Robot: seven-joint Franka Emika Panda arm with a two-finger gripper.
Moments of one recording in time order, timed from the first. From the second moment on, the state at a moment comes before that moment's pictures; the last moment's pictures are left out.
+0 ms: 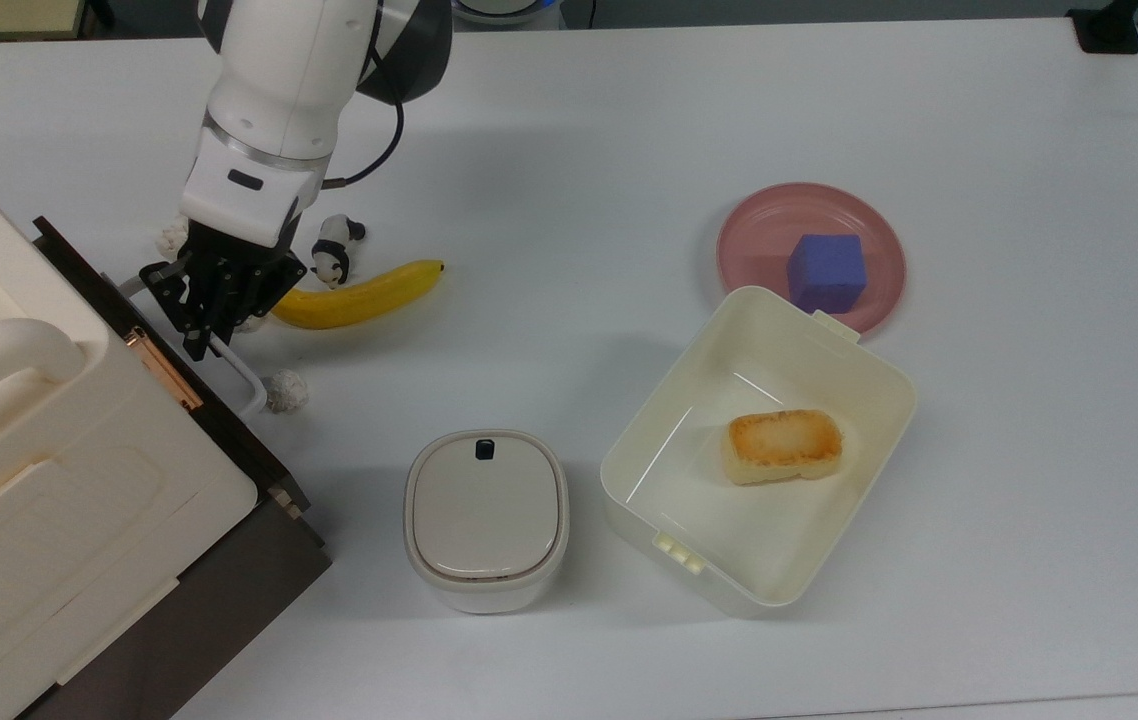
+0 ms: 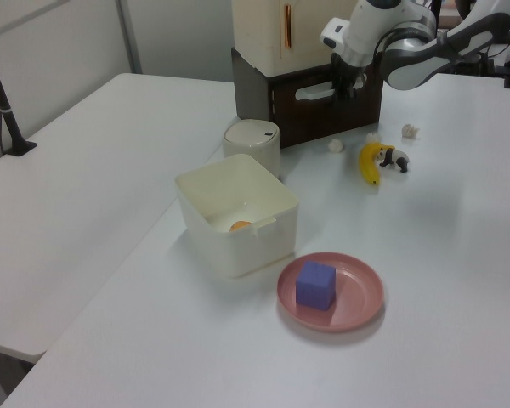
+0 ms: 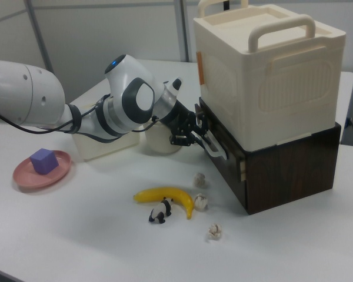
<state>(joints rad) -0.10 0.34 -0.12 -1.78 -0.59 2.57 -0.46</state>
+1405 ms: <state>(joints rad) 0.03 0.11 -0.13 -2.06 -0.61 2.50 -0.43</state>
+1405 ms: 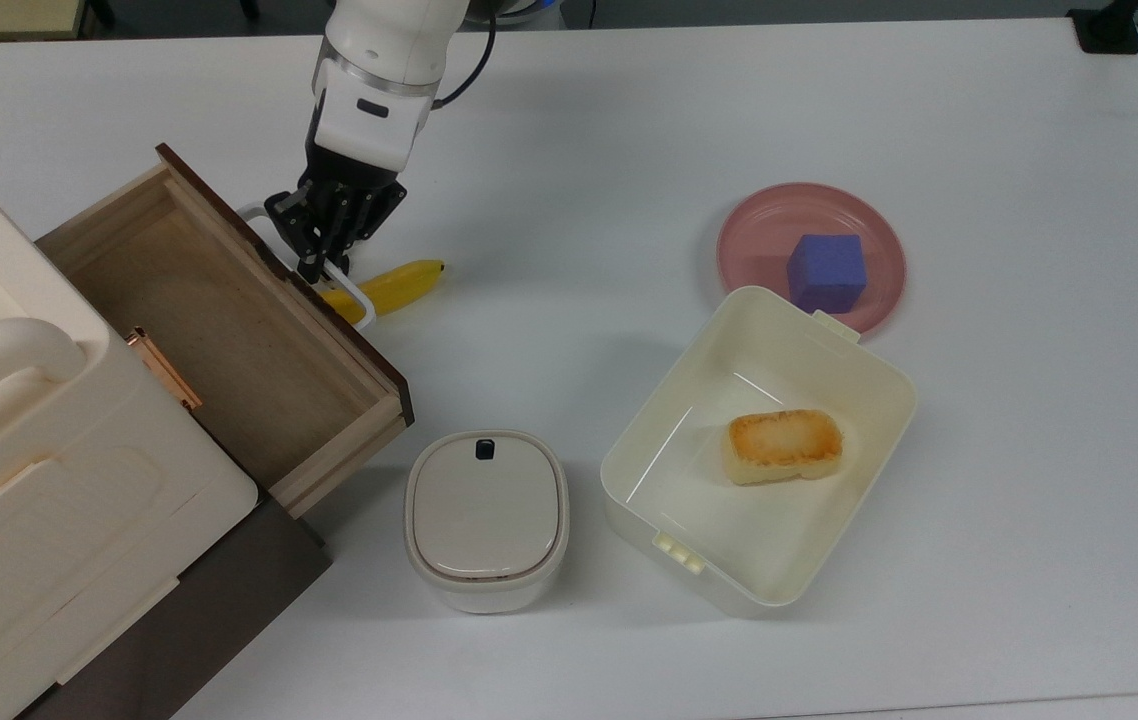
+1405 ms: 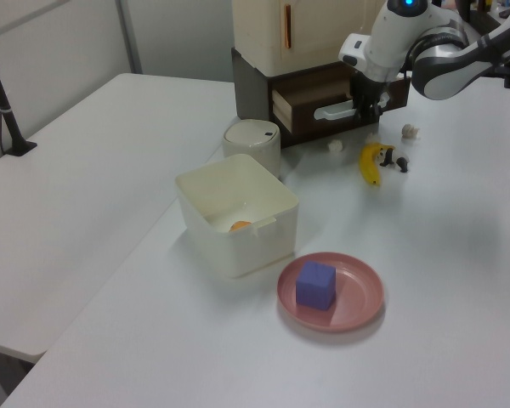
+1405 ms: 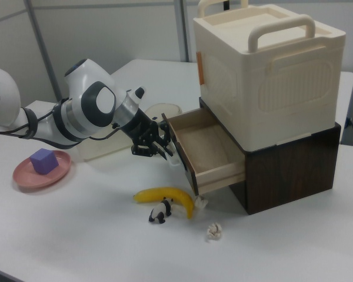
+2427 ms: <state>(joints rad) 0.07 0.07 -0.04 -2.03 -0.60 2.42 0.02</state>
